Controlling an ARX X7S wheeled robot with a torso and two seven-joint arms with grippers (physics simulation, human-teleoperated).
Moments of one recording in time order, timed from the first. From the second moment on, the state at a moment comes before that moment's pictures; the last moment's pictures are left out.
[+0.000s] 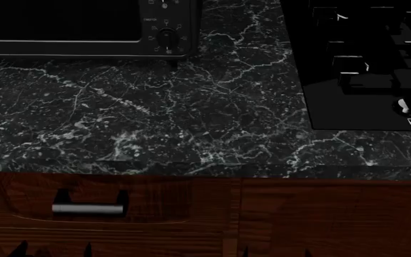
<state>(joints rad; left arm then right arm) 0.00 0.00 0.00 0.00 0.00 0.00 0.00 0.00 0.00 0.00 0.00 0.00 0.00 0.00</state>
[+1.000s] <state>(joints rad) -0.40 -0.15 0.02 0.67 -0.12 -0.55 -0.13 0.50 0.09 -0.07 -0.83 0.05 0.90 0.04</state>
